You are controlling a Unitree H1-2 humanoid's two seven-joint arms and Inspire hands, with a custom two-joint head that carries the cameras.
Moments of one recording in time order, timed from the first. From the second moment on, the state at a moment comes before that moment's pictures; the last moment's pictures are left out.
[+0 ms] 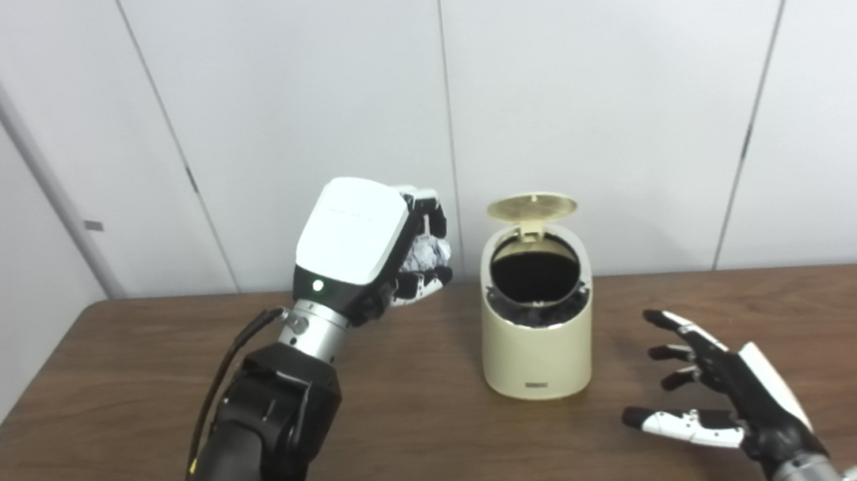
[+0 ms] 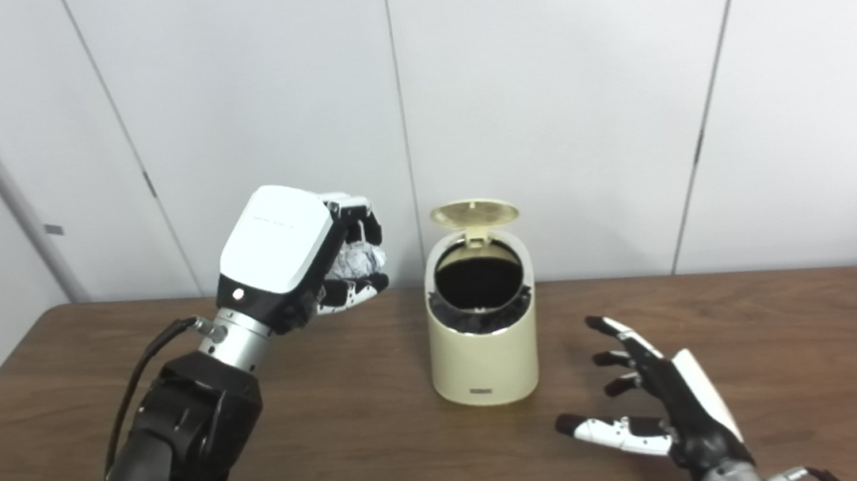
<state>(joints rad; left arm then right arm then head) -0.55 0.30 -0.19 -0.20 1.14 -0.05 -0.10 -0.18 -0.20 0.07 -0.10 -0.35 0.09 0.09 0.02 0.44</state>
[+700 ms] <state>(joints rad) -0.63 0.17 -0.31 0.05 1.13 -0.05 0.05 -0.18 -0.16 0.08 -0.11 -0.38 0.11 0.06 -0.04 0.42</state>
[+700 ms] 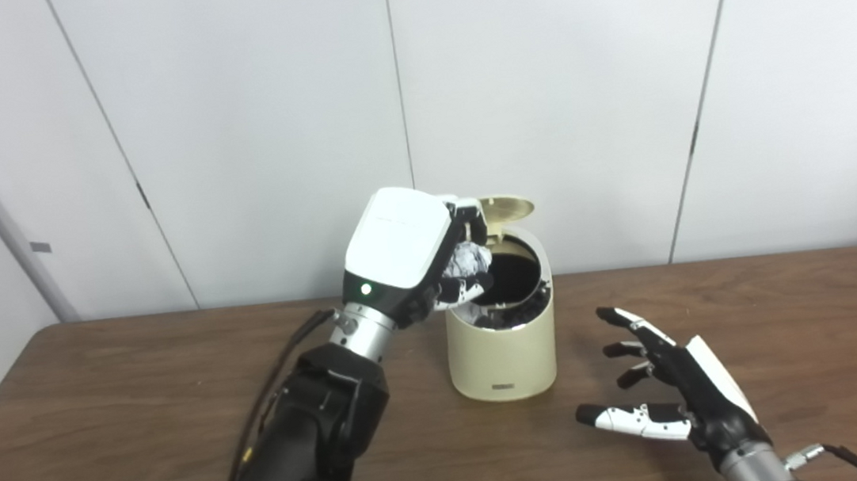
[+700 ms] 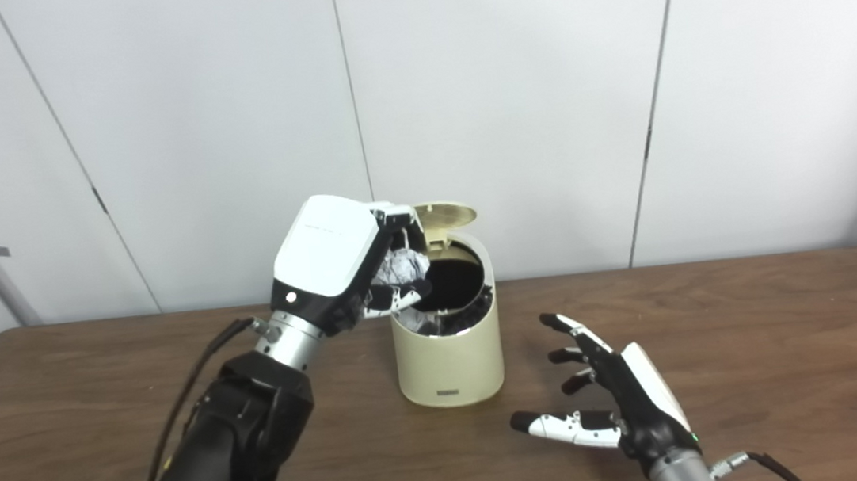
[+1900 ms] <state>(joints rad) -0.71 0.17 -0.46 0.38 1.13 -0.06 0.42 -0.16 -0.17 0.09 -0.13 -0.39 0.11 0.03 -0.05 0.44</state>
